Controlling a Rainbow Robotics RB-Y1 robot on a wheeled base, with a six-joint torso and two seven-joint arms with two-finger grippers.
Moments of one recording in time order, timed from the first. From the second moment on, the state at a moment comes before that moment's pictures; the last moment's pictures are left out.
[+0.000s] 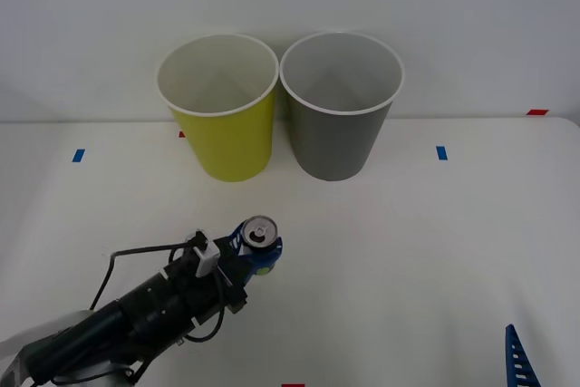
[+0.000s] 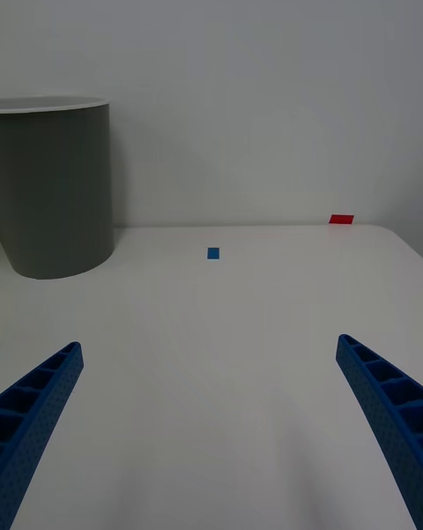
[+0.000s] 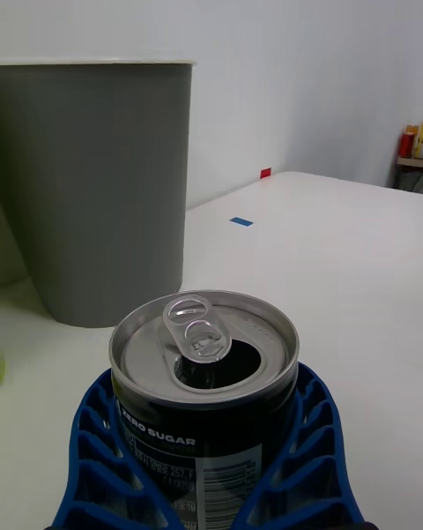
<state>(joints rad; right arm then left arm) 1.10 -0.32 0.11 -2.11 -0.09 -0.62 1.41 -0.16 0.84 -0.92 -1.76 0.66 -0.39 -1.70</state>
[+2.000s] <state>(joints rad) 1.10 -0.32 0.11 -2.11 -0.09 -0.62 1.41 -0.37 0.37 0.20 -2.56 0.97 1.16 -1.79</state>
